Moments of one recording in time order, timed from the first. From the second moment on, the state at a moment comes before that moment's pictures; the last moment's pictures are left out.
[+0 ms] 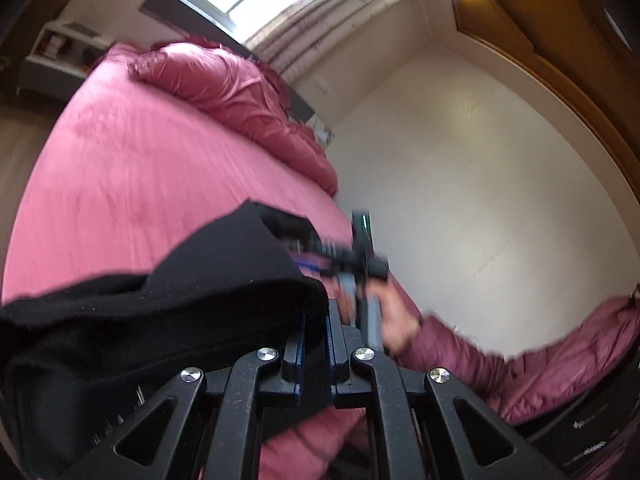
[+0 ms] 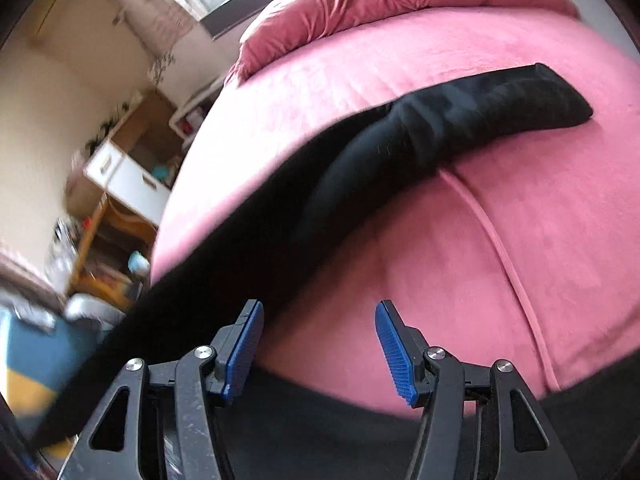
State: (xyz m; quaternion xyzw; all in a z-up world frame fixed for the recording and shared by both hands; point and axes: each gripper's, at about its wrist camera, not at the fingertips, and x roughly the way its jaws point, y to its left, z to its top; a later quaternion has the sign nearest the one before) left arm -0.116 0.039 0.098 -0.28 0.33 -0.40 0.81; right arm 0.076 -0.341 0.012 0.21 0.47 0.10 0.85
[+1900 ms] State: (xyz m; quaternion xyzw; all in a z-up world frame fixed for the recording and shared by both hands) left arm -0.112 0.150 -0.044 -0.39 0.41 -0.06 0.82; right arm -0.141 -0.362 -0.016 0.21 0.50 0.14 0.83
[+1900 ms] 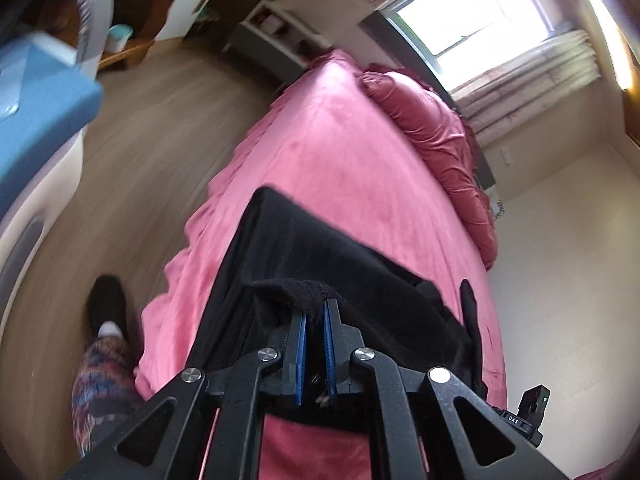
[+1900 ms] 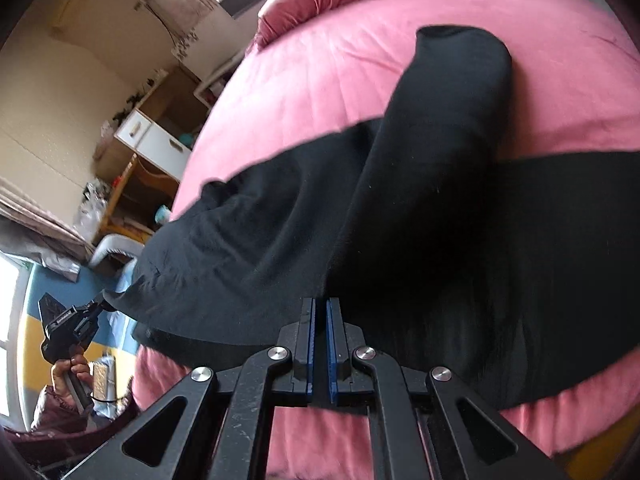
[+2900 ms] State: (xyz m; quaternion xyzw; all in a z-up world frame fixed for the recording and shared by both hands) left arm -0.124 0.135 -0.027 -0.37 0.41 -0.02 0.83; right arm -0.151 -0.347 -0.058 0.15 0.55 0.11 0.81
